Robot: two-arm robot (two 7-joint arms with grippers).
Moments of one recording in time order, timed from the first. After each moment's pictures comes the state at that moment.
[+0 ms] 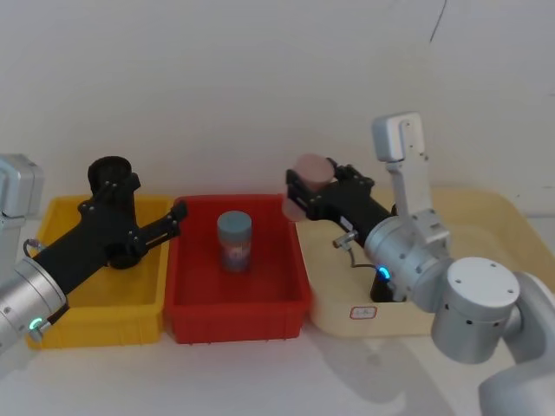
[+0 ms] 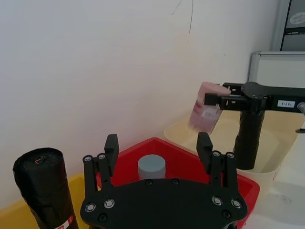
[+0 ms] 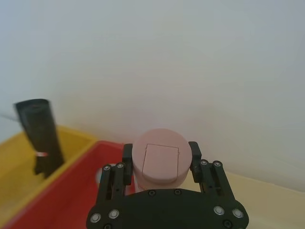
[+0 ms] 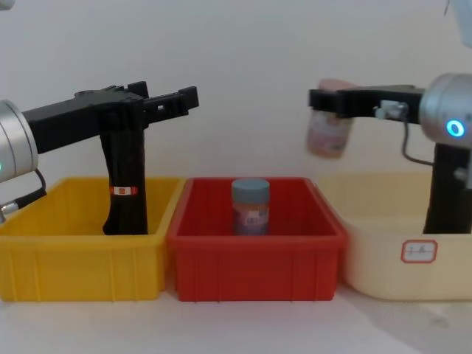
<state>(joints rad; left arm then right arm) -0.39 0.42 0.36 -1.46 -0.56 -0.09 -0.51 0.42 0.12 -0.27 -1.48 0.18 0.25 0.21</state>
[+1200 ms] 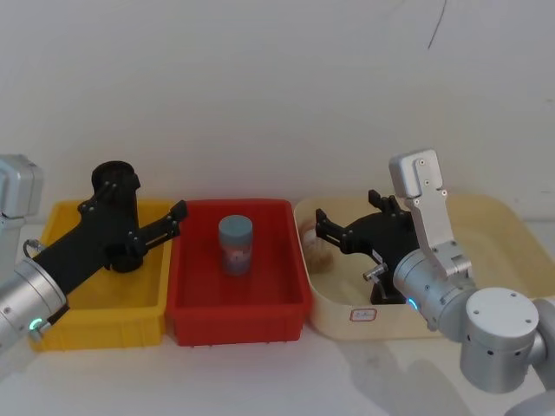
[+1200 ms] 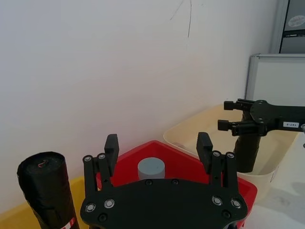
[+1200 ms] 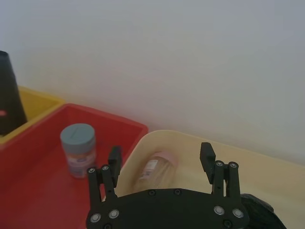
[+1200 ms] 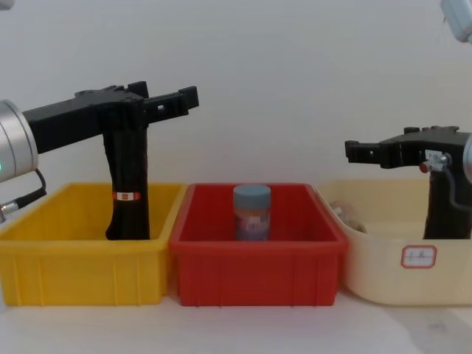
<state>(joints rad) -0.39 0.42 0.36 -1.46 -0.56 -0.09 -0.51 0.36 0.18 -0.25 -1.48 0.09 0.26 0.18</state>
